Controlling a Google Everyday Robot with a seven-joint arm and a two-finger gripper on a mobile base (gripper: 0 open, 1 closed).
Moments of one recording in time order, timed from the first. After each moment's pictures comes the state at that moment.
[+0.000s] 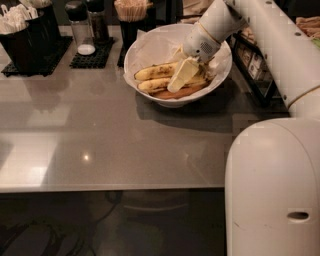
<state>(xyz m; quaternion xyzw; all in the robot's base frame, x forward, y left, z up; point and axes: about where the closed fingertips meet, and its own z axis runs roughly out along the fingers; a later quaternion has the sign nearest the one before) 0.667 -0.046 0.877 -0.68 0.67 0.23 0.21</state>
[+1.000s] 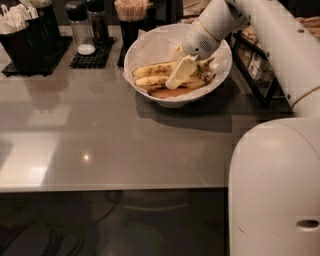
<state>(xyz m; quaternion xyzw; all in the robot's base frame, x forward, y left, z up) 0.671 -0.044 0.885 -0.67 0.67 0.21 0.22</state>
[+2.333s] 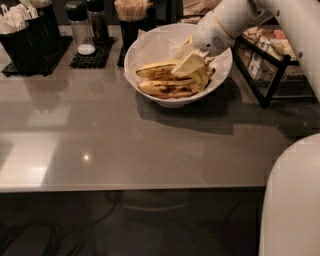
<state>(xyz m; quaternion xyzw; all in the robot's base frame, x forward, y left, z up) 0.656 -0.060 0.912 -0.66 0.67 0.20 0.28</state>
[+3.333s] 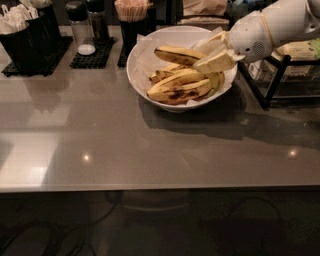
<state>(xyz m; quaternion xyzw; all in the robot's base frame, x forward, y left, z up) 0.605 -0.107 0.951 -0.62 0.65 0.25 0.38</state>
